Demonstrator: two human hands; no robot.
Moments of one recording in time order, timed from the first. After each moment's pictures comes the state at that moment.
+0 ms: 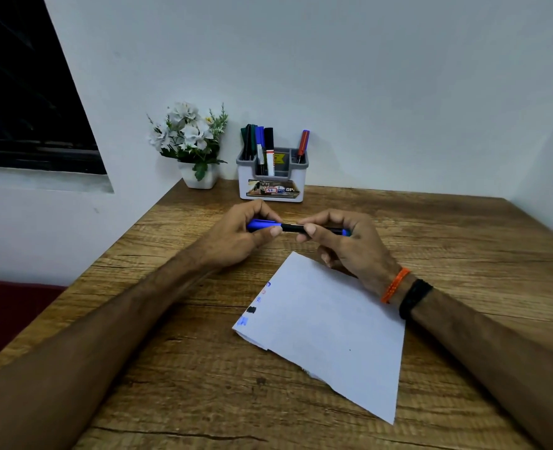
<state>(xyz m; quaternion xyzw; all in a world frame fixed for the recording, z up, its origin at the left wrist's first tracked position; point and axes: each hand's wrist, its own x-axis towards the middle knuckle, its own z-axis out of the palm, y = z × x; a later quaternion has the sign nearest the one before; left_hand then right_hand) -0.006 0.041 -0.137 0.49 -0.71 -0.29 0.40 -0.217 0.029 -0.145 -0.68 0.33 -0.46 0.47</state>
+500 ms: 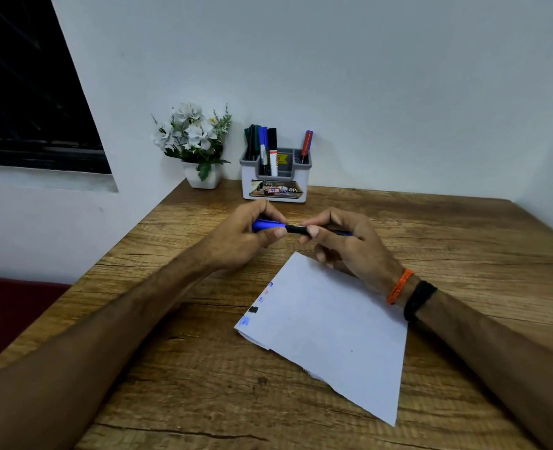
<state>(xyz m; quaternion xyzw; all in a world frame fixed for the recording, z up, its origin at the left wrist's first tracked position) -0.010 0.048 -0.133 0.48 -0.72 -0.30 0.40 -0.217 0.028 -0.144 -0.69 0.32 -0.44 0.48</state>
